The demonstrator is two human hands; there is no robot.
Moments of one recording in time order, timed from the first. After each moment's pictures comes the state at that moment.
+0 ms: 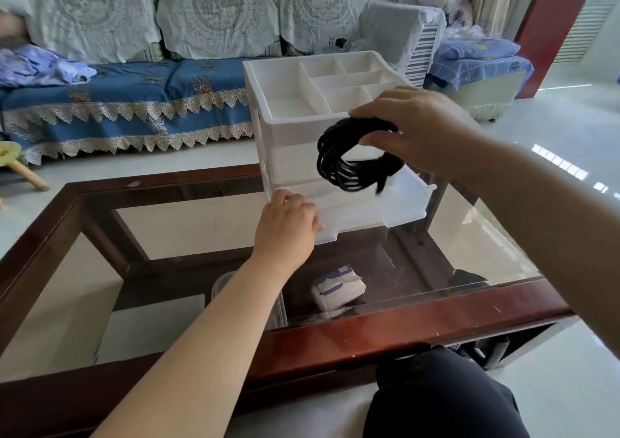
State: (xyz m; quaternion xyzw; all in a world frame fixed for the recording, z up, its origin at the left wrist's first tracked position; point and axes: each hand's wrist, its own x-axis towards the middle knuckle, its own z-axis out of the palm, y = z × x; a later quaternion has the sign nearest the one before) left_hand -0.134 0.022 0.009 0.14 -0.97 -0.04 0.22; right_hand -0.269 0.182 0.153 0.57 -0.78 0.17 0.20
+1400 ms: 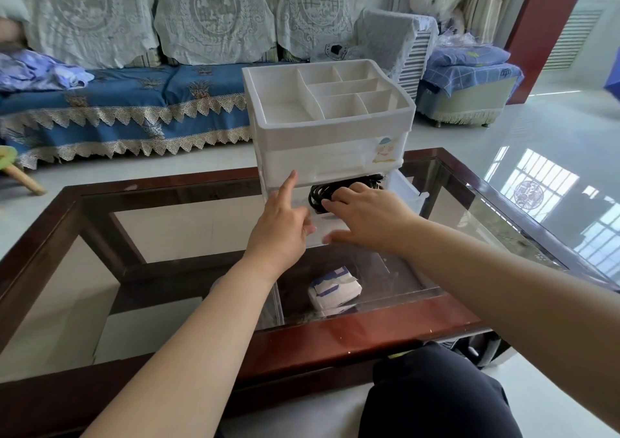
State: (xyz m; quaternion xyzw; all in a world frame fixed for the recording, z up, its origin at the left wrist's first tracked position) left_hand -0.126 0.020 0.013 0.13 -0.96 -0.14 0.20; right_hand -0.239 0.159 0.049 0.57 -0.81 -0.08 0.14
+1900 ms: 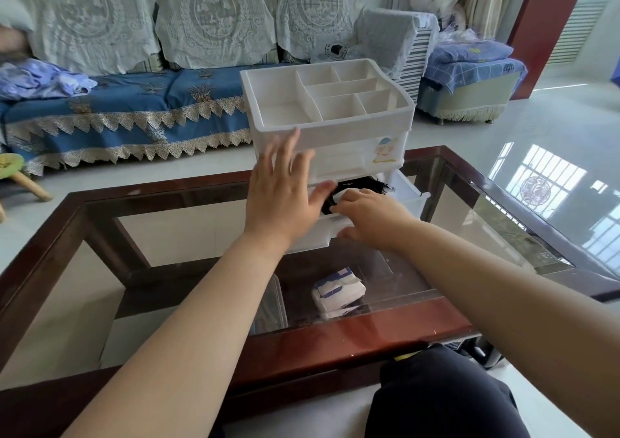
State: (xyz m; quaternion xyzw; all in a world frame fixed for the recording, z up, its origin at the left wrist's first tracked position) left_hand -0.142 0.016 0.053 0.12 -0.93 0.02 0.34; right_hand -0.254 0.156 0.038 0.53 -0.85 0.00 0.04
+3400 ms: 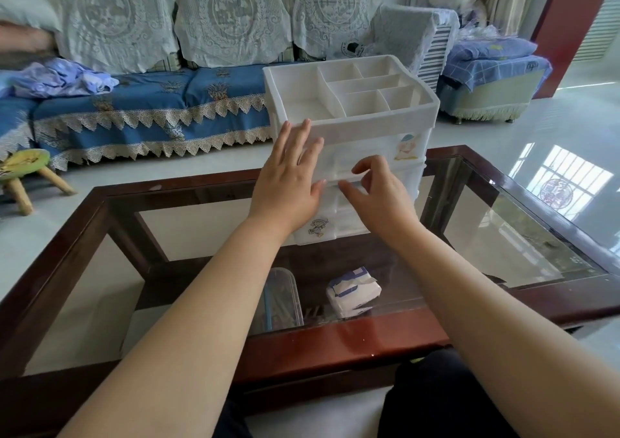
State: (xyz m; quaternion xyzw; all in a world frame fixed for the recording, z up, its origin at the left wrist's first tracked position) left_hand -0.134 -0.007 0.063 0.11 -0.95 -0.01 0.29; right_hand -0.215 0.131 0.052 0.31 -0.84 0.44 0.05
